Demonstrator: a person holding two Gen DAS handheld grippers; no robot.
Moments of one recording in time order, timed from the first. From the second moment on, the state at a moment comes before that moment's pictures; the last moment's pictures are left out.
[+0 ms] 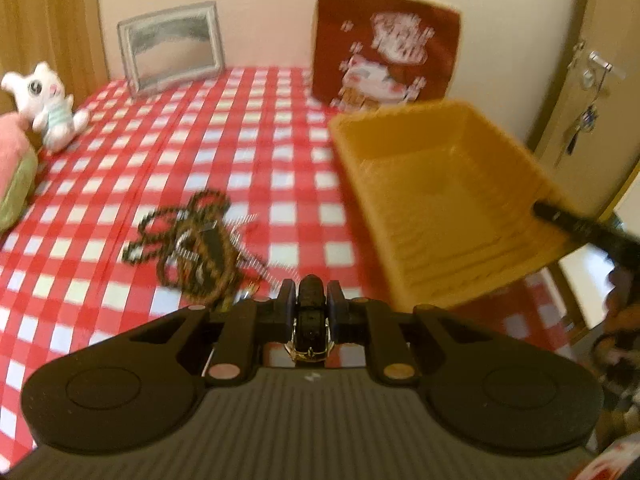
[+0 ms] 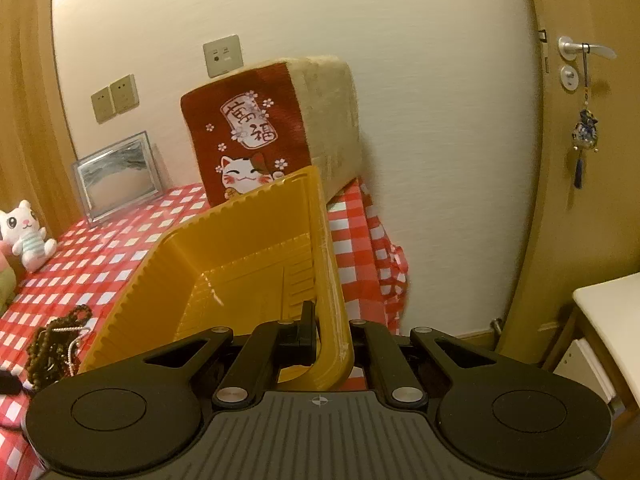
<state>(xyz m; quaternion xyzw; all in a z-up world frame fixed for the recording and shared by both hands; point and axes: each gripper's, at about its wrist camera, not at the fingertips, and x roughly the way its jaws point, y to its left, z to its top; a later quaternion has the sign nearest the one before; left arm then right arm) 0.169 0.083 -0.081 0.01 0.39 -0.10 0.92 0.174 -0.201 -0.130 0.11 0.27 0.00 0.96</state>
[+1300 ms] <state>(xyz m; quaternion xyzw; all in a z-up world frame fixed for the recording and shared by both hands) 0.206 0.081 -0.082 -0.03 0.37 -0.19 0.91 0.168 -0.155 -0.114 0.02 0.26 -0.02 0.97</state>
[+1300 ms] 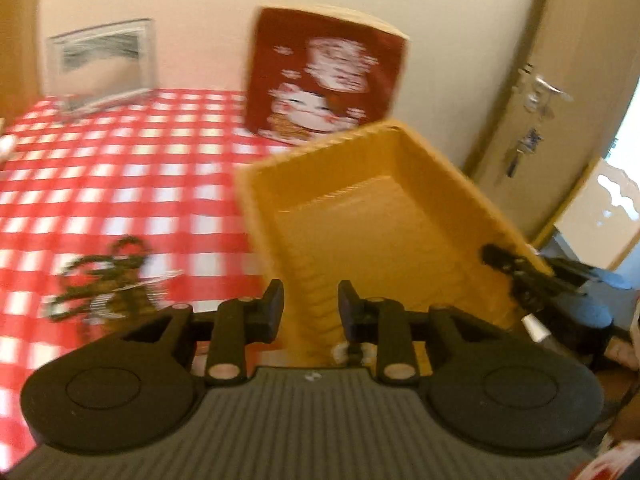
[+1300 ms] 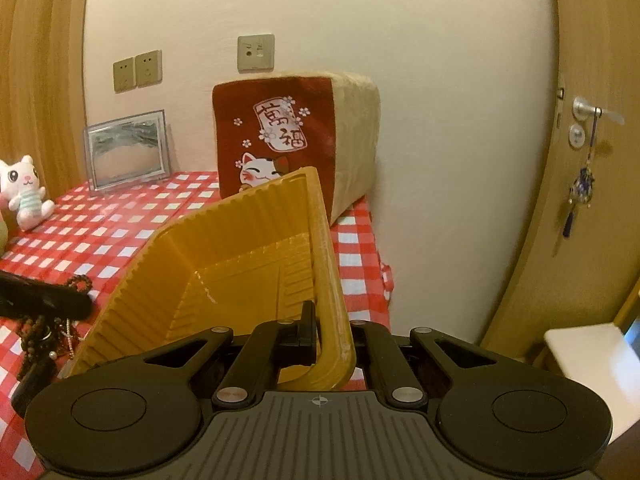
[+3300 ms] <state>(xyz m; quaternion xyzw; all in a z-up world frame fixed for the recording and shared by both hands) 0.211 0.059 -0.082 -0.04 0.38 -0.20 0.90 0.186 -0.161 -0.109 0.00 0.27 0.01 0.96</state>
